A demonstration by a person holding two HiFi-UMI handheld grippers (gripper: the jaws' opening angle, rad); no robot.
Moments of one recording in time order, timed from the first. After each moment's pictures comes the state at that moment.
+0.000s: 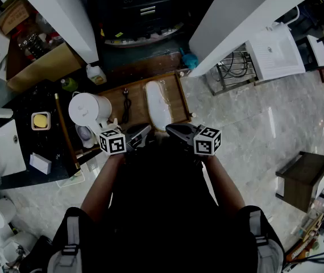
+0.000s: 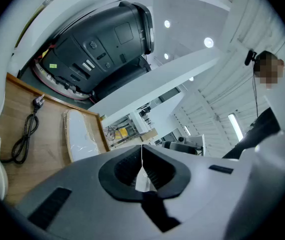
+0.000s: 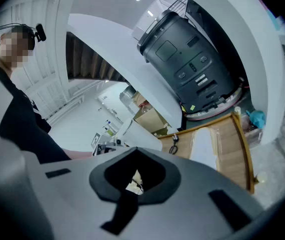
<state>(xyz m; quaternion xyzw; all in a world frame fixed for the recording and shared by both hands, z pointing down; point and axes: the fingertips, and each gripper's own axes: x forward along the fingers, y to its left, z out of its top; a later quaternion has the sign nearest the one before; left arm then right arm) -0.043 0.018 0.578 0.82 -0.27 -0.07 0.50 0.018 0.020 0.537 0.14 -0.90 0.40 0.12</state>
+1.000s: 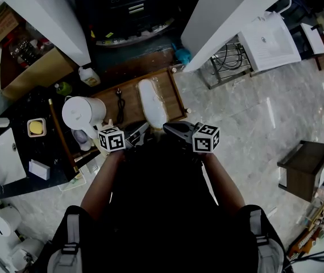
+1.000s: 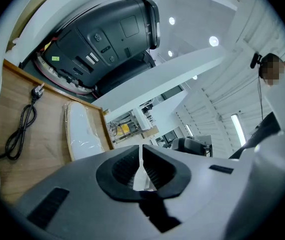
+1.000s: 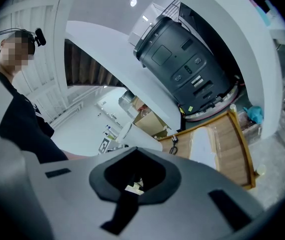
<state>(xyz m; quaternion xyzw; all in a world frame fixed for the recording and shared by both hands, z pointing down) -0.030 0.011 0.604 0.81 -0.26 -0.05 0.52 0.030 0.020 0.534 0.15 -0.89 0.42 0.09</state>
